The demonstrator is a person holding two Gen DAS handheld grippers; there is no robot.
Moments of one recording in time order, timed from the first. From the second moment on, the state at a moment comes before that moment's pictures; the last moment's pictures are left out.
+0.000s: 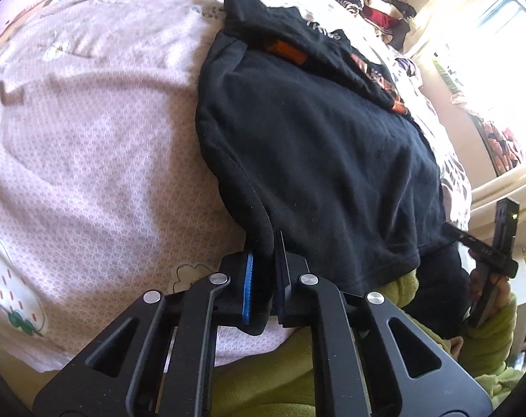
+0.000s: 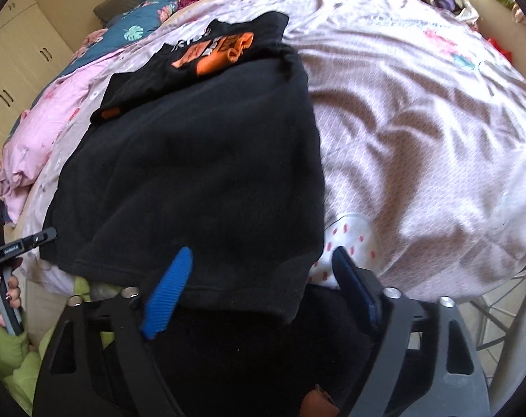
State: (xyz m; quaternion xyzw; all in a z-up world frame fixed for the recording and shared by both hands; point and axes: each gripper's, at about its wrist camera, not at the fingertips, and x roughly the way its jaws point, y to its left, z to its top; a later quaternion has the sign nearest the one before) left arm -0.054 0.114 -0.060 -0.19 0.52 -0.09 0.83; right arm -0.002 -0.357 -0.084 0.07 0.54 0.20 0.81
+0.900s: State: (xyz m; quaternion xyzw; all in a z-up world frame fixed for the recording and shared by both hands) left arm -0.025 0.133 0.008 -0.19 0.42 -0.09 0.88; right arm 0.002 -0.401 0.026 0.17 0.34 0.19 0.90
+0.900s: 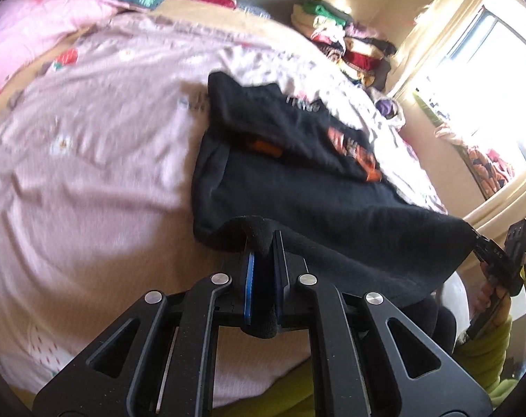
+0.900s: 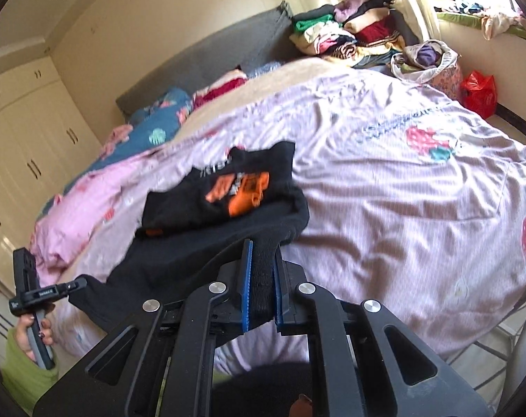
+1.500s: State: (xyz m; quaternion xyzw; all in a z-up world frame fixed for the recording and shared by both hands) left arm 0.020 0.167 0.059 -0.23 0.31 -0.08 0.92; right arm 0.042 -0.378 0.056 0.15 0.31 0.18 0.92
